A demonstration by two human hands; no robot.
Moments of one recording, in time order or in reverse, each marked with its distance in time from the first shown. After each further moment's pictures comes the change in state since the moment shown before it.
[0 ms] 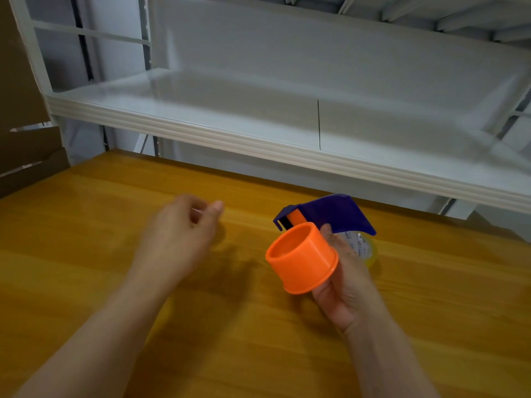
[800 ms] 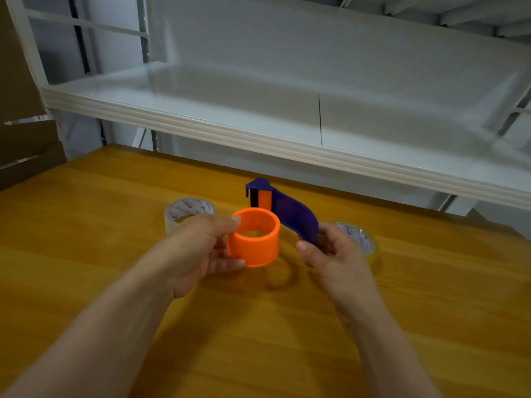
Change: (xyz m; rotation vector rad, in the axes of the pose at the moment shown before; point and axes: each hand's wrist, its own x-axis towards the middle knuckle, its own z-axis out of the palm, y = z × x) left_hand -0.004 0.012 0.006 -0.846 -0.543 -0.471; right_hand 0.005 0.008 -0.005 -0.791 0.082 -0.340
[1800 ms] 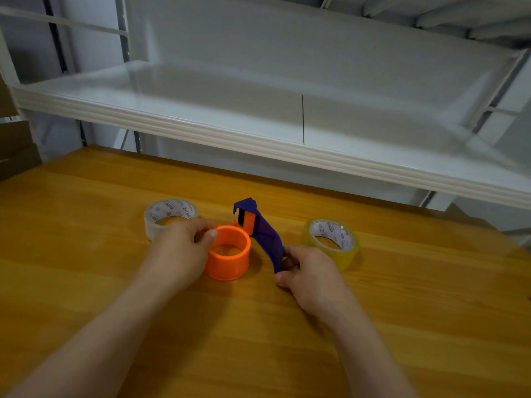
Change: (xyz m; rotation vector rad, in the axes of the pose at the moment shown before) left_hand 0.016 -0.024 0.002 0.807 0.367 0.346; right_hand 0.000 0.000 0.002 -0.684 -0.168 0.129
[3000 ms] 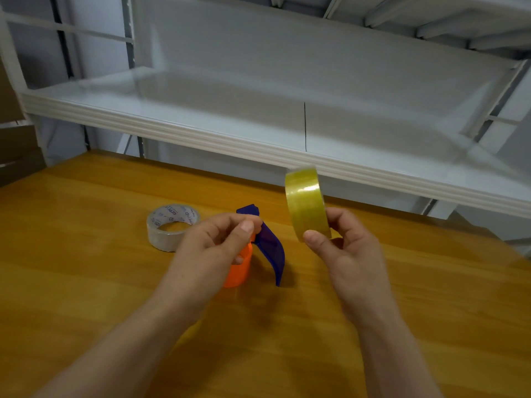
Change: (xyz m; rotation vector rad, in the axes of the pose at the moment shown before) left_hand -0.028 0.031 0.009 -0.672 -0.104 0.159; right_hand -0.014 0.001 -0.036 0.594 0.325 -0.374
